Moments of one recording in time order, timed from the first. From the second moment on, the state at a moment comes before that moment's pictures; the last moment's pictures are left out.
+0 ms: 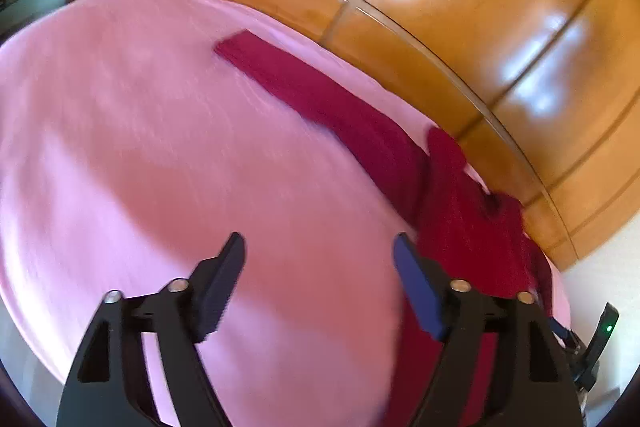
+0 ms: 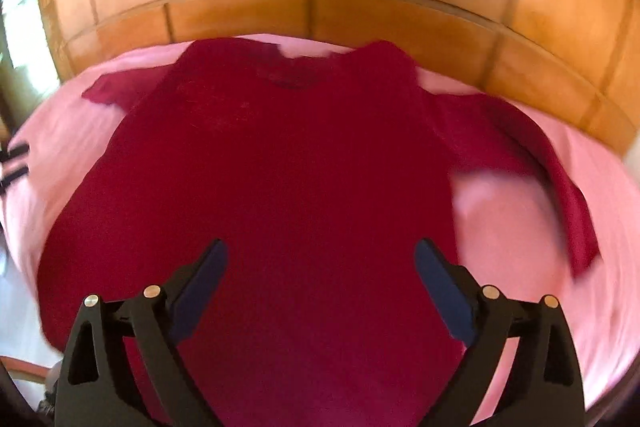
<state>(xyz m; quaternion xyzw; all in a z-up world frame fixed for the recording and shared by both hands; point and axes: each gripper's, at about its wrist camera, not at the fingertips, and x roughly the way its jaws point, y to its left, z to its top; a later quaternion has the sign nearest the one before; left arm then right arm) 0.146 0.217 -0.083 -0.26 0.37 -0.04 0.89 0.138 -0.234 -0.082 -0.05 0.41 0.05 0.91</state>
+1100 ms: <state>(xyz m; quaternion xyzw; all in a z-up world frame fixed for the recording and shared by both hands) 0.361 0.335 -0.094 -0.17 0.40 0.11 0.89 0.199 -0.238 -0.151 -0.02 0.43 0.04 0.90</state>
